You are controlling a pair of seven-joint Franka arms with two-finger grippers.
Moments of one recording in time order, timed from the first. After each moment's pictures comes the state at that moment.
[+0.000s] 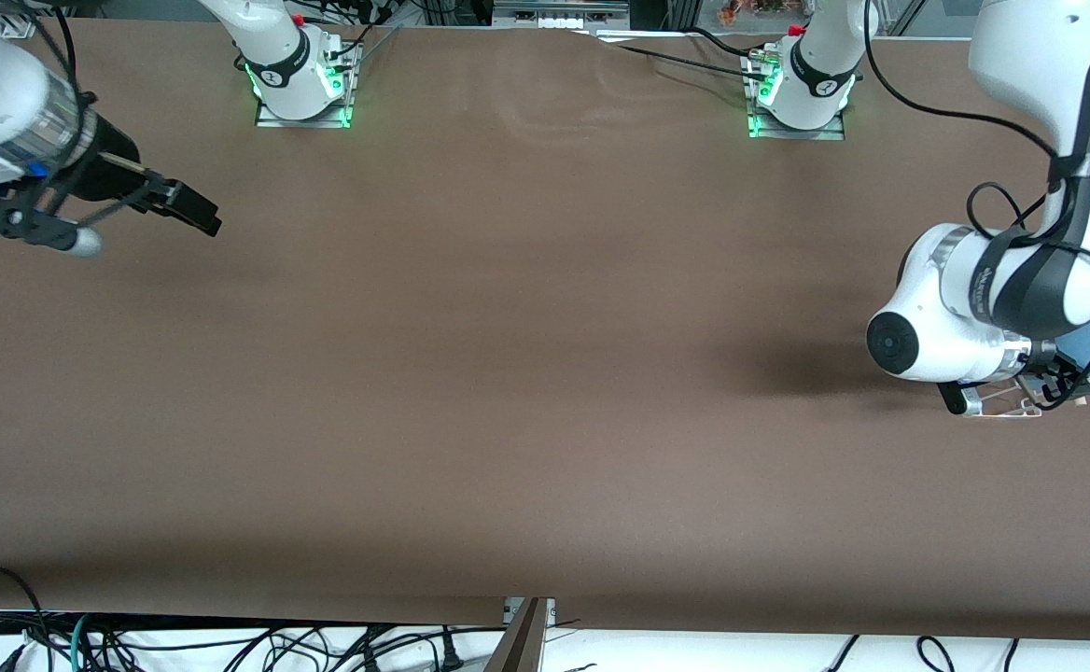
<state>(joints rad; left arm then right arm) 0.05 0.51 -0.16 -1.68 1.23 1.57 0.76 -0.05 0.02 0.25 -1.63 -0.02 1.56 0.46</state>
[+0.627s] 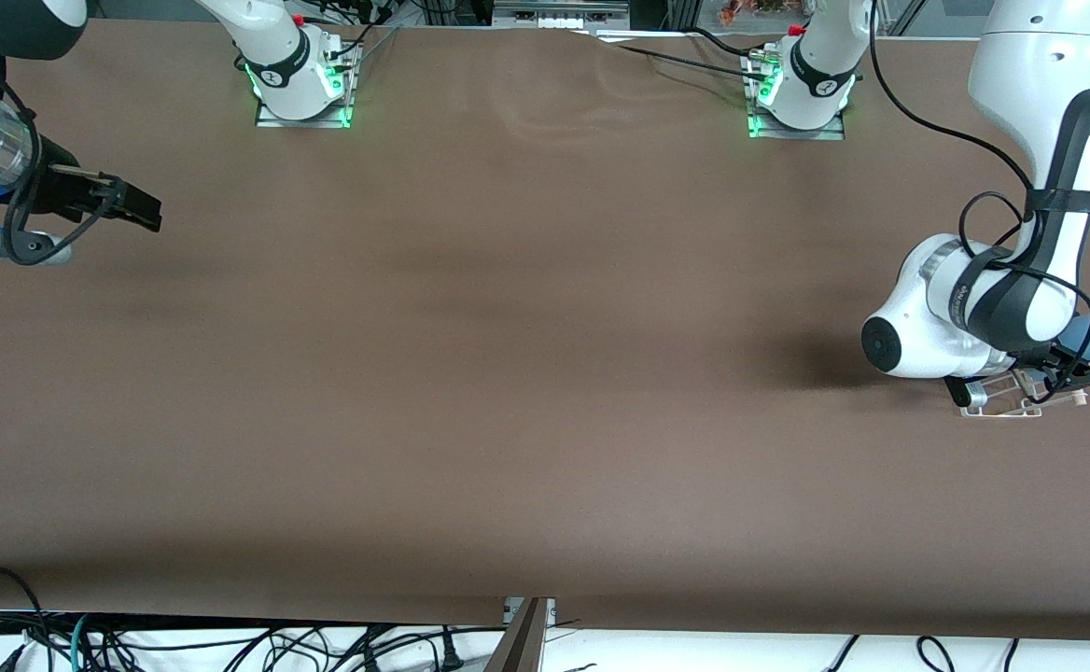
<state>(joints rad) 0.10 0.53 -0.16 -1.79 1.34 1.57 0.64 0.04 0.01 0.02 -1.69 -0.06 1.52 0.14</state>
